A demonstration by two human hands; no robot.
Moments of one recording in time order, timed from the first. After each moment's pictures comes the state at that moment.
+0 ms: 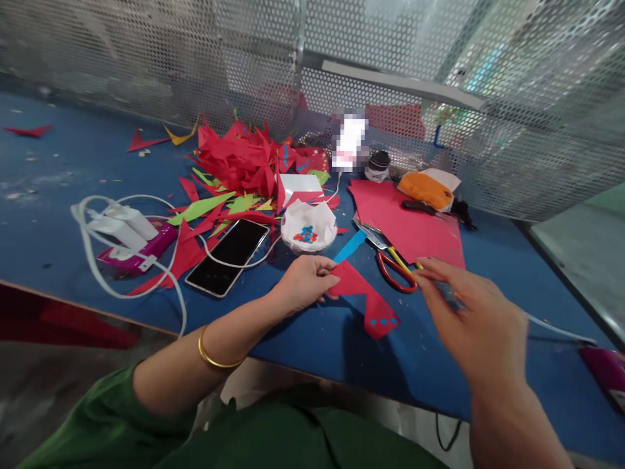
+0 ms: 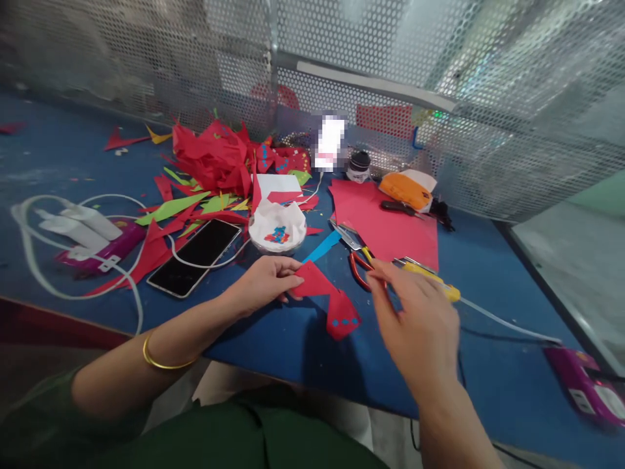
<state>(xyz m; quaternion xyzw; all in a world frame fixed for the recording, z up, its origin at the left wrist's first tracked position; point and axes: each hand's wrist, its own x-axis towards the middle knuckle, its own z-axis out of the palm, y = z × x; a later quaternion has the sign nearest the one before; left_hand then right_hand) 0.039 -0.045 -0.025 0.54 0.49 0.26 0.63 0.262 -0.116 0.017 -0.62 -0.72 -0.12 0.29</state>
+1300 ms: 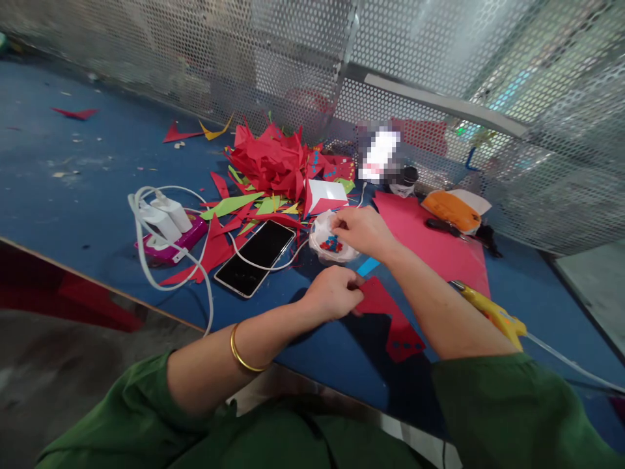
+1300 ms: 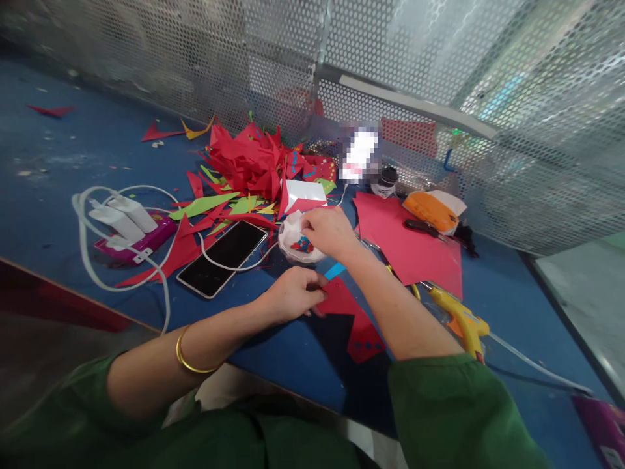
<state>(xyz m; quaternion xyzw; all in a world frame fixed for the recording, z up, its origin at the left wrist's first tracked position) 0.033 -0.040 -0.042 0.60 0.48 0.24 0.59 0.139 0.064 0.006 -0.47 -0.88 0.03 0.09</state>
